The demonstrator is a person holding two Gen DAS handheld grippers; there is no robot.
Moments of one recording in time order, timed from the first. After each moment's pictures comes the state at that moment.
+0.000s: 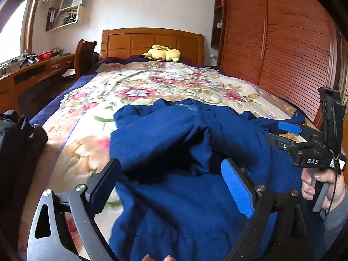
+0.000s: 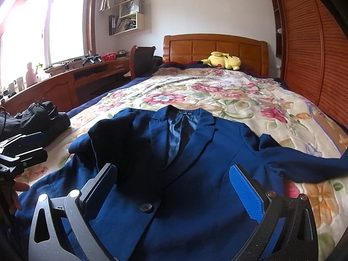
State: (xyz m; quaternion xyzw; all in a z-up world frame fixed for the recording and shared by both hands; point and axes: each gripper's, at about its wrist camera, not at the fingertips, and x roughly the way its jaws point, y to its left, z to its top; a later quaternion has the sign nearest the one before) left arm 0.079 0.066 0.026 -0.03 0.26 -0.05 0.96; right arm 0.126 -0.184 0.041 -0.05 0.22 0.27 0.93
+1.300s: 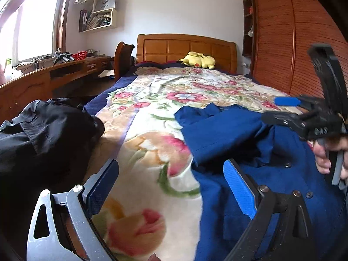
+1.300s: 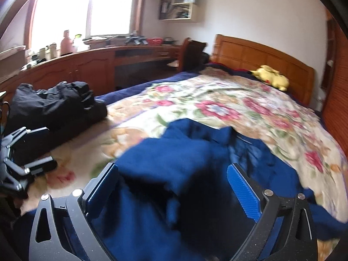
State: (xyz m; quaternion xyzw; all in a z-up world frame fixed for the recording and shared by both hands) left arm 0.044 0.158 0.013 -0.03 0.25 0.05 0.97; right arm 0.130 -0.048 0.089 -0.16 0.22 0.40 0.88
